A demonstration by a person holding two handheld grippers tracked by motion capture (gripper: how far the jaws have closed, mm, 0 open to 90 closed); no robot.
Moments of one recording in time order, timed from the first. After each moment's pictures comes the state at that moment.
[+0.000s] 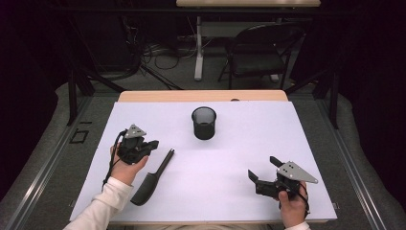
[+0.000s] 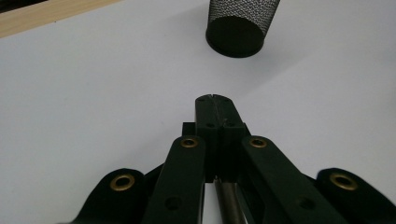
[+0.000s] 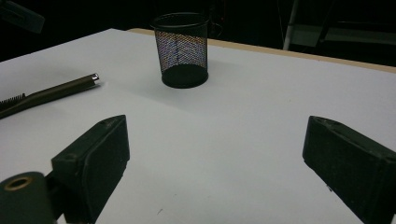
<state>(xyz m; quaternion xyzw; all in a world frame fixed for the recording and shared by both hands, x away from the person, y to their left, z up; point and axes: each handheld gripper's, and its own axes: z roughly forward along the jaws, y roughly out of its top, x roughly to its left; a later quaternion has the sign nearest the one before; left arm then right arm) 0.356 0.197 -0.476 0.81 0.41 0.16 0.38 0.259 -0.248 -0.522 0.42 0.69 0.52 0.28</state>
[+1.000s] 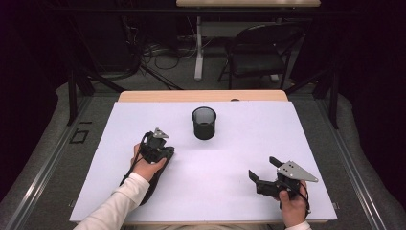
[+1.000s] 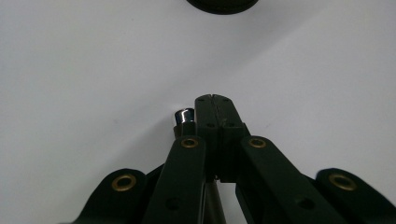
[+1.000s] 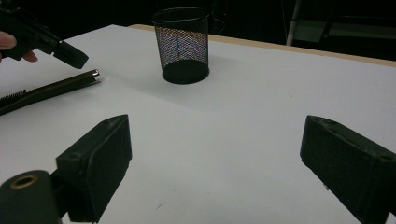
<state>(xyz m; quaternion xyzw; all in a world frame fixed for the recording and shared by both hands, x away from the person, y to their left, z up) 0.386 0.150 -0.520 0.85 0.41 0.12 0.32 0.261 -0.250 -0.524 0.42 0.70 0.51 0.27</state>
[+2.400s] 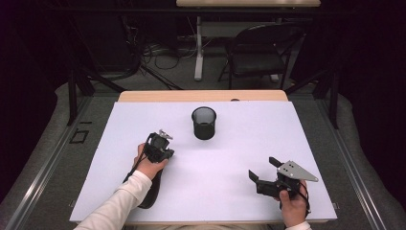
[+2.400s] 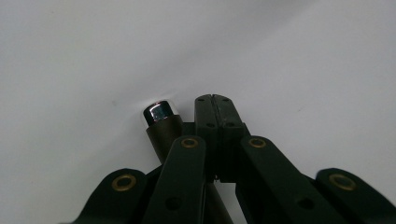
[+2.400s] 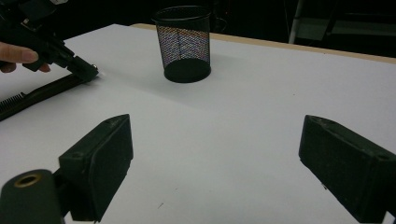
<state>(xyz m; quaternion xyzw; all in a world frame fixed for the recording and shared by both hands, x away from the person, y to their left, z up) 0.400 0.147 -0.538 0.86 0.42 0.11 0.26 0.262 -0.250 -0.525 0.42 0.70 0.52 0.27</state>
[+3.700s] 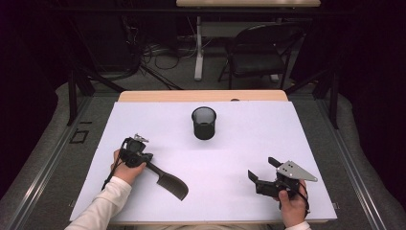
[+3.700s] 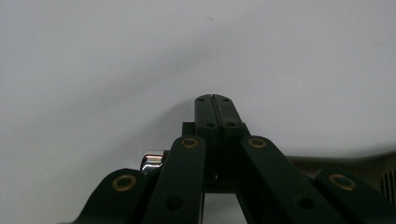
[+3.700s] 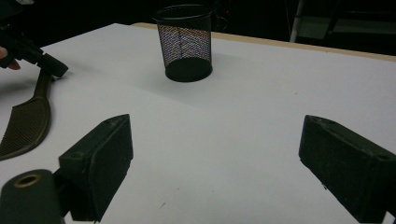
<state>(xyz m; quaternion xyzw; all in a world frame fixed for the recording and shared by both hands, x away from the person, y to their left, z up) 0.382 0.217 -0.541 0.84 0.47 0.11 0.26 0.262 -0.249 -0.526 0.42 0.70 0.52 0.26</state>
